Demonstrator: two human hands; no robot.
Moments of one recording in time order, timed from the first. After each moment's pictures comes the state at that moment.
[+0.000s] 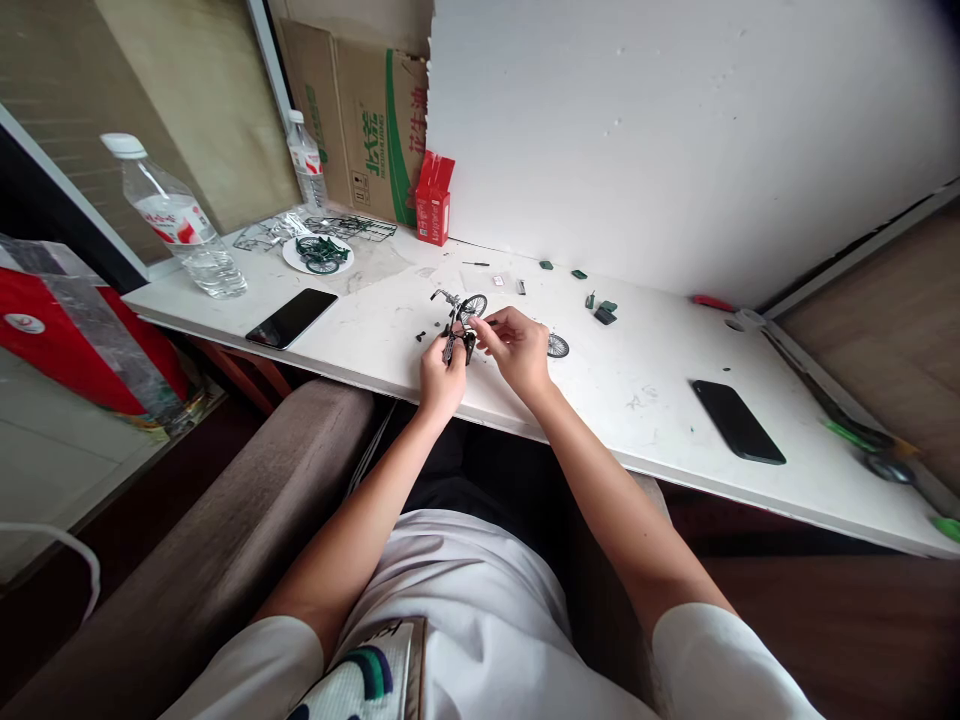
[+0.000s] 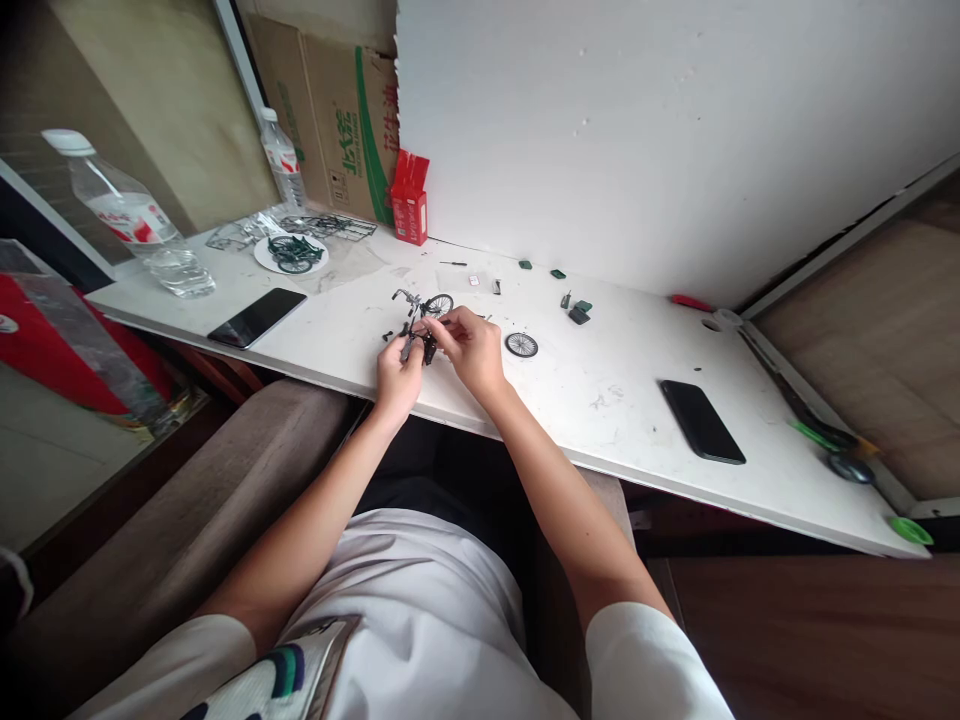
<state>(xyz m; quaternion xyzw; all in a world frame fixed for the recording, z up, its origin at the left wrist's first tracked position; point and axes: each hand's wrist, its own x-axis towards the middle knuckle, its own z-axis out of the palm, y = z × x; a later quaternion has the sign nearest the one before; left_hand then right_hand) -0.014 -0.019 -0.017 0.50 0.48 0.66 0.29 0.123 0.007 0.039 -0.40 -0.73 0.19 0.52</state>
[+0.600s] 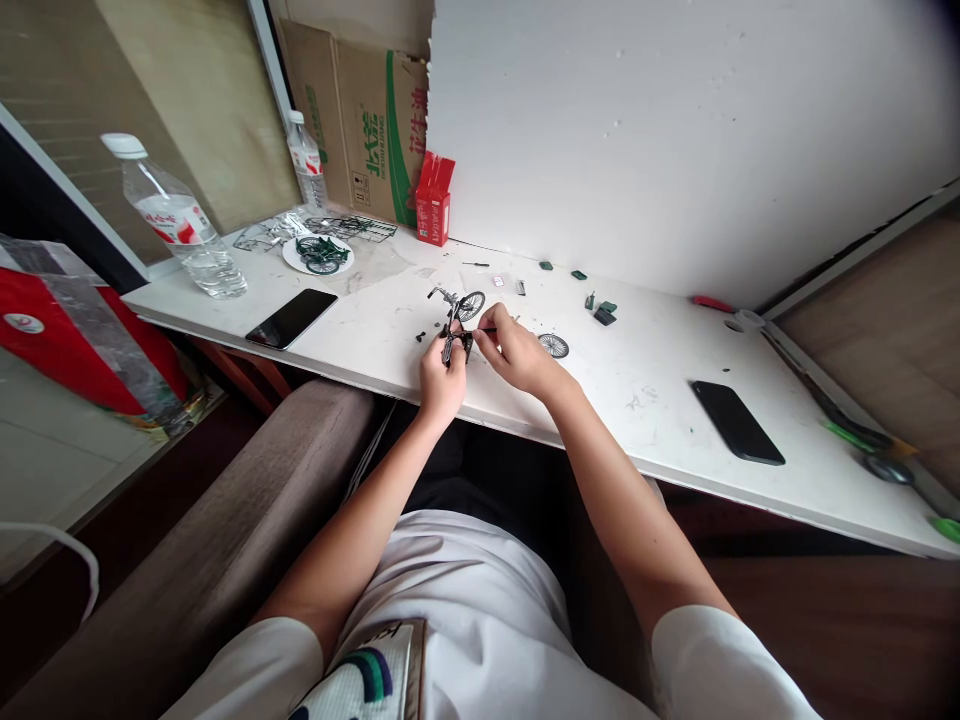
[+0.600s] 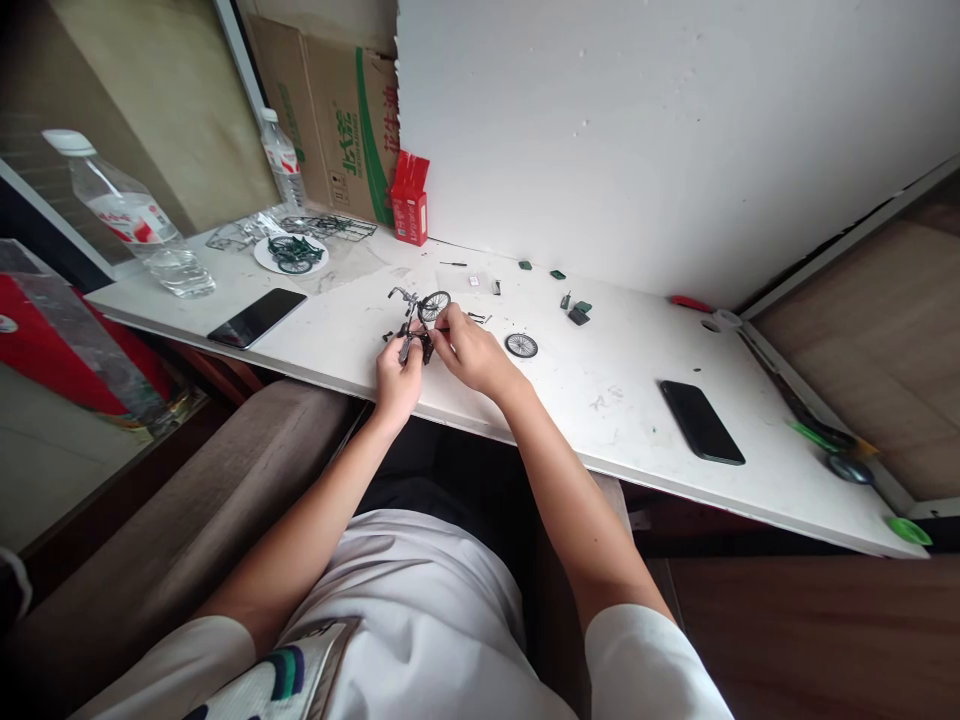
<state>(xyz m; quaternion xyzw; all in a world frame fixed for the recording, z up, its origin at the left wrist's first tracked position) -0.011 -0.018 -0.024 0.50 0.45 0.69 0.26 0.142 0.005 0.062 -0.38 -0.87 0.13 0.29</state>
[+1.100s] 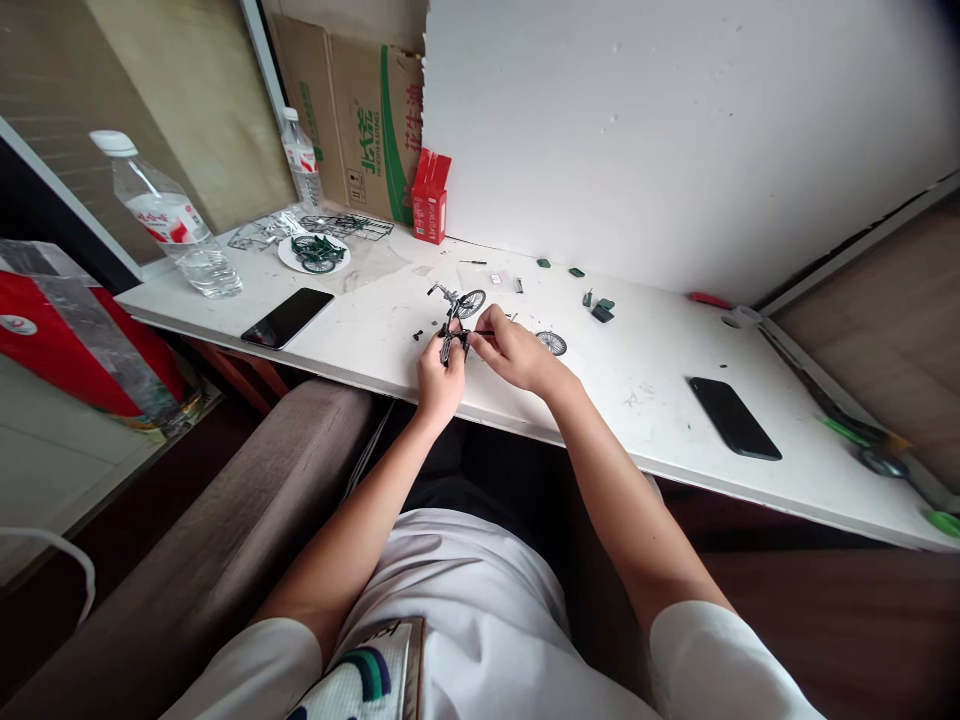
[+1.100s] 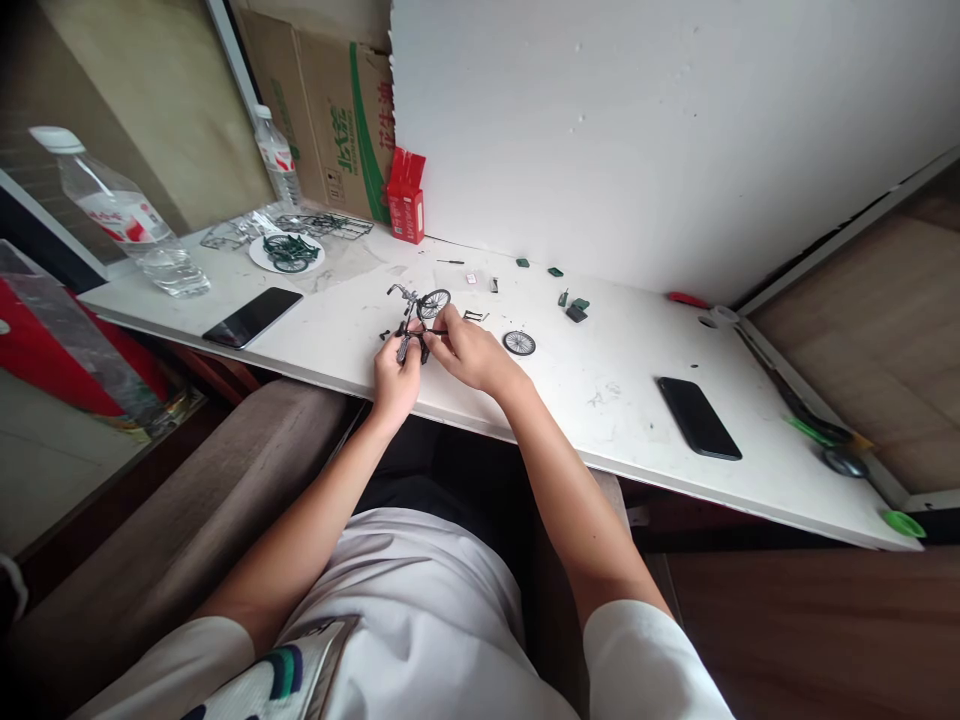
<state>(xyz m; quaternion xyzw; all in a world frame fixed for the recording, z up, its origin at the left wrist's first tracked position) -0.012 -0.020 -0.024 0.52 0.45 0.68 0.25 0.144 0.002 0.069 -0.41 -0.87 0.16 0.24</state>
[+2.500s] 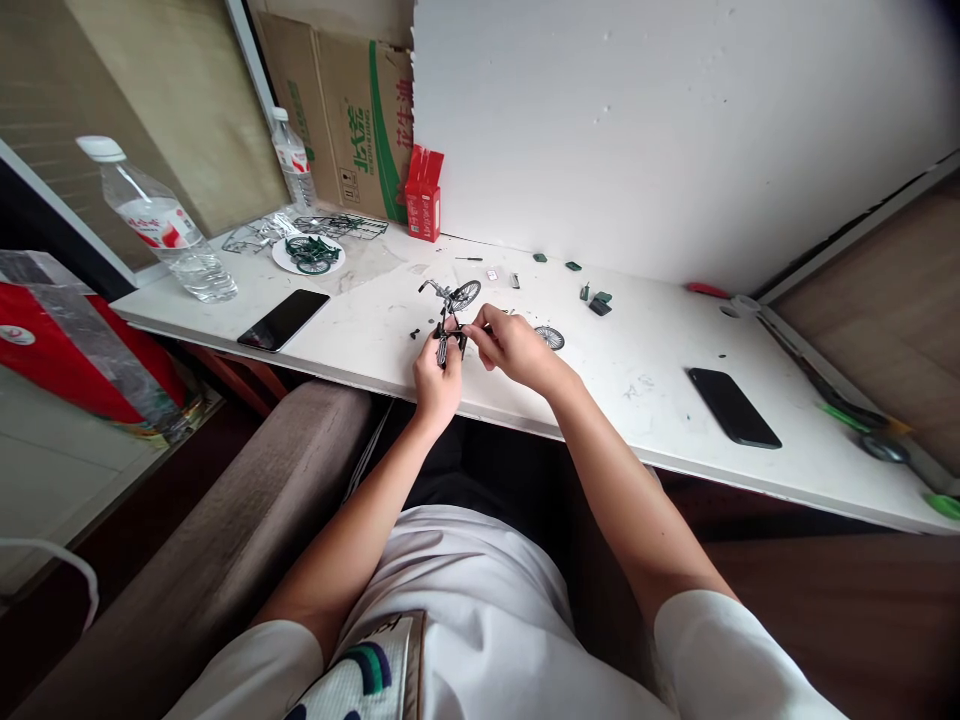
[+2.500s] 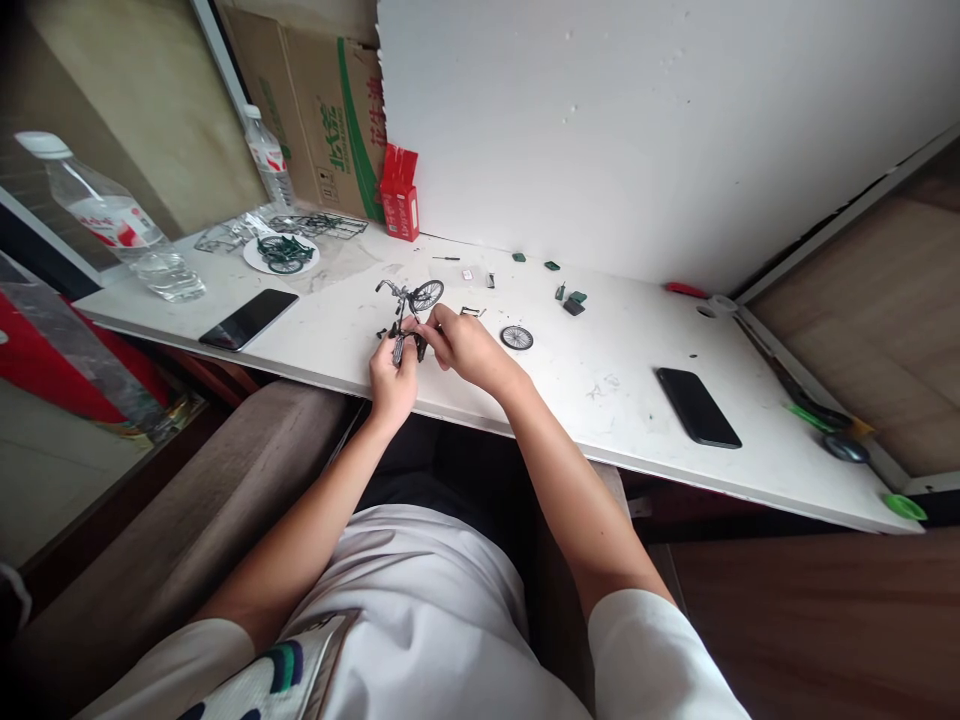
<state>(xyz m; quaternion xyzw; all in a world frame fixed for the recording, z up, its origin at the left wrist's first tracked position) -0.011 -0.032 -0.019 0.53 0.45 0.68 0.22 0.140 -0.013 0.083 -0.38 -0.85 0.22 0.27</state>
